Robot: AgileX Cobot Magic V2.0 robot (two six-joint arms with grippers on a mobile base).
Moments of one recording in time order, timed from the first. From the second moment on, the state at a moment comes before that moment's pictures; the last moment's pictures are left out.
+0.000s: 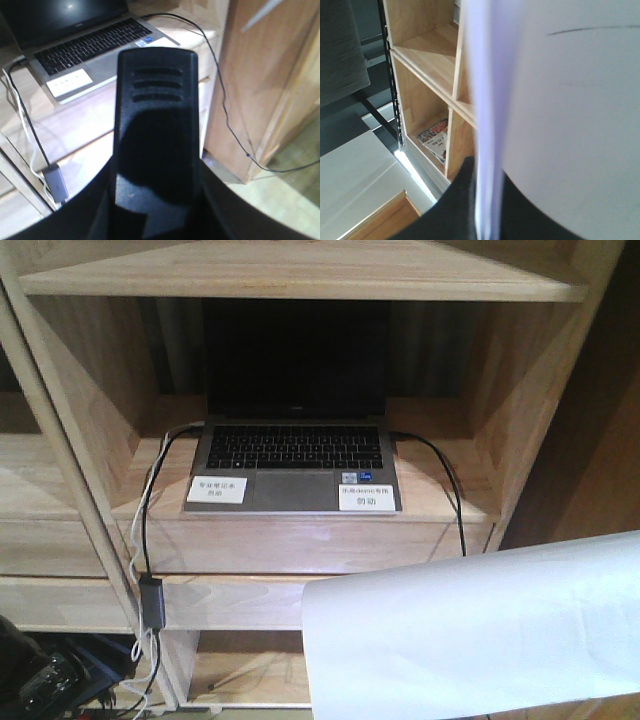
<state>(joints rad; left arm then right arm) -0.36 0.28 -0.49 -0.33 0.80 0.37 0.32 0.31 0.03 -0.30 -0.85 1.37</state>
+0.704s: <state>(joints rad) -0.36 0.28 -0.49 -0.33 0.80 0.37 0.32 0.31 0.03 -0.30 -0.85 1.37</state>
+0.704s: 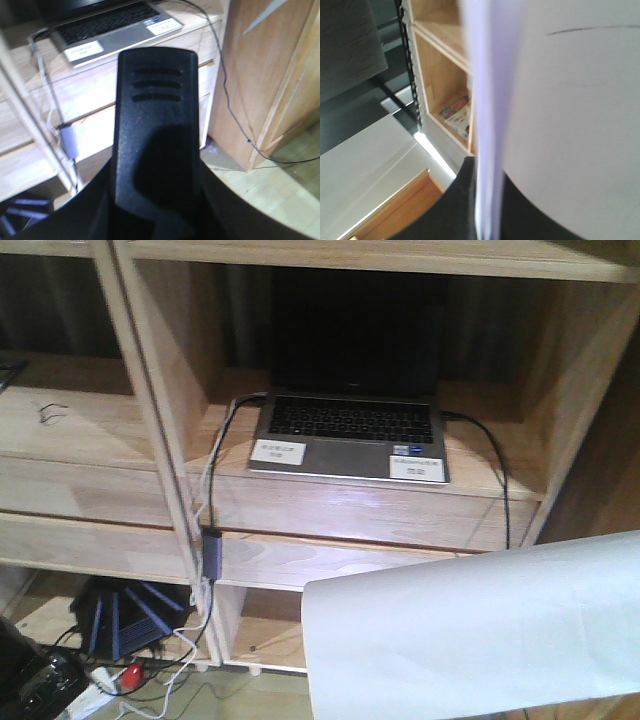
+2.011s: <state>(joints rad) -0.36 0.28 -0.49 -0.33 0.80 0.37 0.32 0.31 0.03 -0.30 -0.85 1.37</state>
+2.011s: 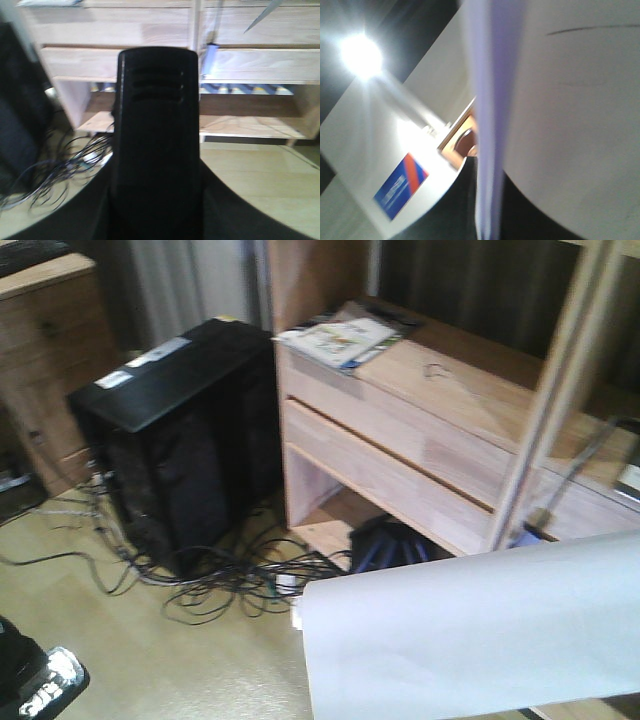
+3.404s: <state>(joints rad) -0.36 0.28 -0.49 -0.33 0.80 0.37 0.32 0.31 0.03 -0.30 -0.85 1.37</state>
